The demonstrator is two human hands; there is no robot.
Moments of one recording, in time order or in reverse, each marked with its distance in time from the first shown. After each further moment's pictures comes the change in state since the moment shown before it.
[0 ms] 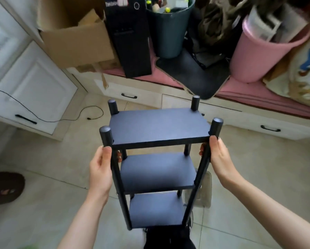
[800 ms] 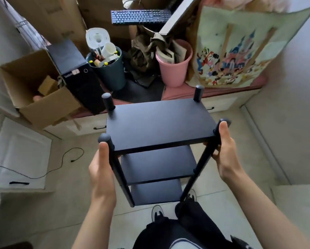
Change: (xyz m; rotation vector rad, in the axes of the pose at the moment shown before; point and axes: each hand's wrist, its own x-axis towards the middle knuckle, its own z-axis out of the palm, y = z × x) left_hand -0.154 0.247 -0.017 -0.117 -0.382 0.092; right_hand -0.246 -0.192 -0.084 0.366 0.469 0.006
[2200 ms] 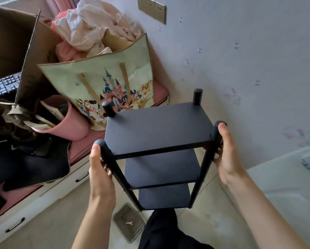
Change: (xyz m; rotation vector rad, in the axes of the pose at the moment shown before) left_hand -0.031 -0.019 0.533 0.073 -0.437 -0.135; right_hand 0.161 -0.089 -0.443 0.309 0.383 -0.040
